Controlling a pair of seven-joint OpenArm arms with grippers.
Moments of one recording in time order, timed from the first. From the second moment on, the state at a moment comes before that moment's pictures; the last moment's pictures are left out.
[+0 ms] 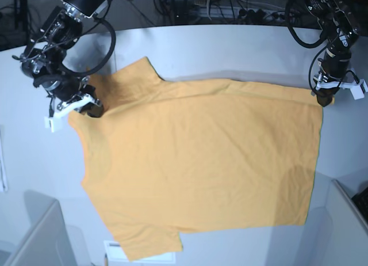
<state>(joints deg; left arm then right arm) 20.6 -7.6 -41.9 103.7 -47.6 -5.5 44.1 -3.9 -5.3 35.8 106.6 39.2 16.7 -78.3</state>
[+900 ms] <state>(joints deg) 12.5 -9.8 -41.5 91.5 -47.6 -2.7 40.8 10.2 -1.3 30.1 87.0 39.0 10.7 -73.7</state>
